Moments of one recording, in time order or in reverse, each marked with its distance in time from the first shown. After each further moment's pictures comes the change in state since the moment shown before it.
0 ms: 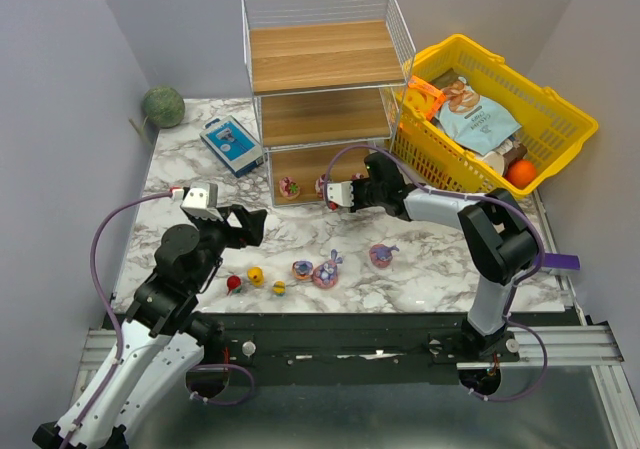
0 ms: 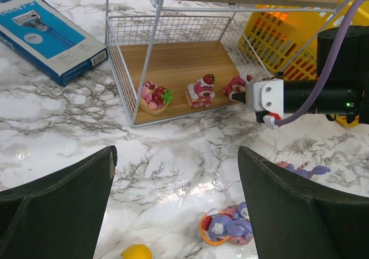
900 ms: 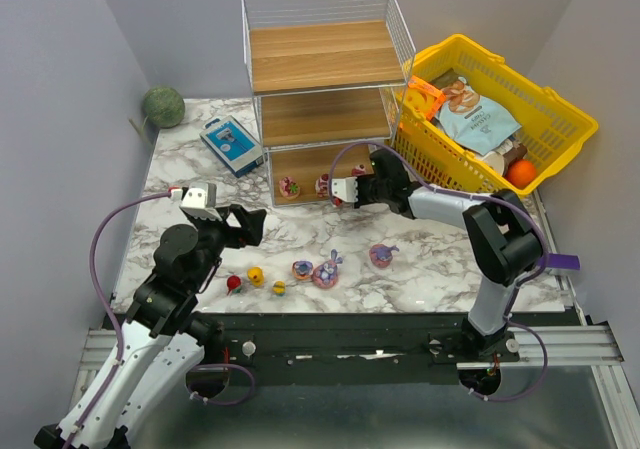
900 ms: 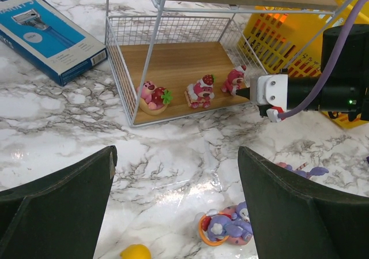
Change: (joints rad) left arm 0.018 -0.003 -0.002 0.000 0.019 -0.007; right arm -0.029 -0.012 0.000 0.000 0.008 -0.003
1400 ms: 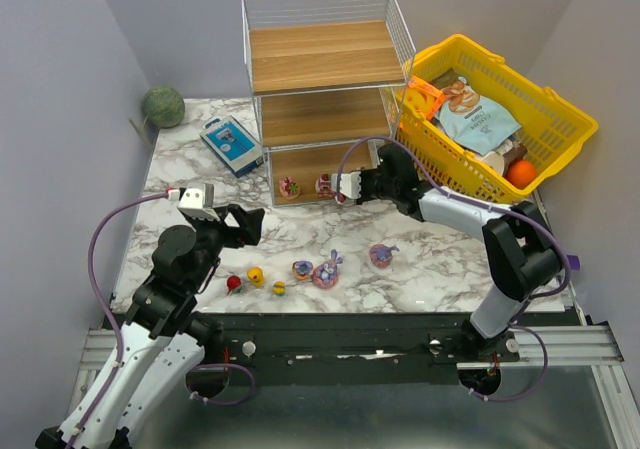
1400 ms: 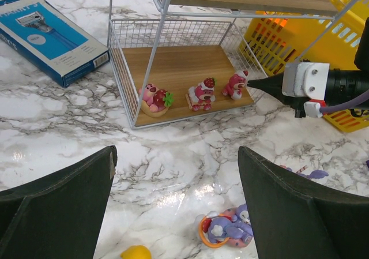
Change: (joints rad) left arm 0.013 -0.010 0.000 0.000 0.001 -0.003; right arm 0.003 -0.131 -0.025 0.010 -0.073 0.029
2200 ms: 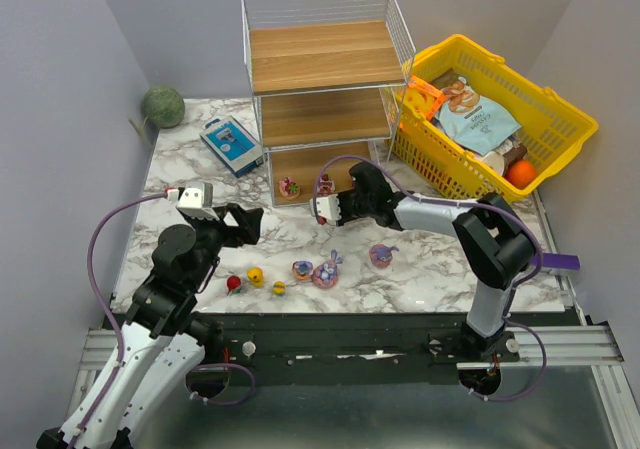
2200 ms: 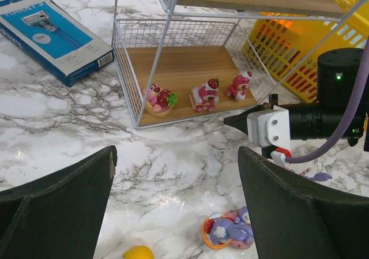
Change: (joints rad) left arm 0.015 0.003 0.000 -0.001 0.000 0.000; right arm 0.133 0.119 -0.003 -0.005 -0.003 0.014
